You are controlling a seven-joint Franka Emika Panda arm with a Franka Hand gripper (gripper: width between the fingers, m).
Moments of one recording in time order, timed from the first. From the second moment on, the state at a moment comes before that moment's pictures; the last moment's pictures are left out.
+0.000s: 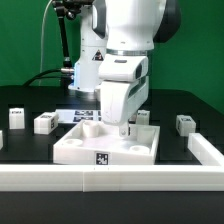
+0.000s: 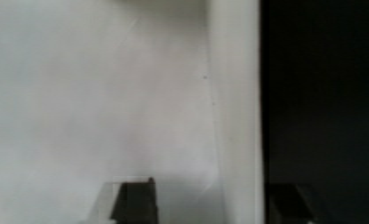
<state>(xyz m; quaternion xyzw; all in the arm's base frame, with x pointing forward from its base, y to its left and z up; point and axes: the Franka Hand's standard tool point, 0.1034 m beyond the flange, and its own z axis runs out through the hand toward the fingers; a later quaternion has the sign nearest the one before) 0.456 0.036 0.011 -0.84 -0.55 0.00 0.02</state>
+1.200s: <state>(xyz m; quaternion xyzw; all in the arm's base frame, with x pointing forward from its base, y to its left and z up) 0.465 0.045 0.015 -0.78 -0.63 0.01 0.01</state>
